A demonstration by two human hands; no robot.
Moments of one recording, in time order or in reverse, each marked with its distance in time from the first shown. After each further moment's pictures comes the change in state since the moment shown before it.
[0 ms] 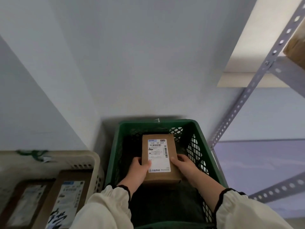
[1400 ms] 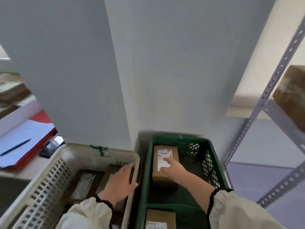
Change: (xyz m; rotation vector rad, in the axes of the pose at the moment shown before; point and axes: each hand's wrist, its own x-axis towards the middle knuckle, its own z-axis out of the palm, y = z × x) left_hand -0.168 -0.020 -0.166 0.849 0.182 0.341; right_hand -0.172 -0.078 0.094 -0.616 -0.164 -0.418
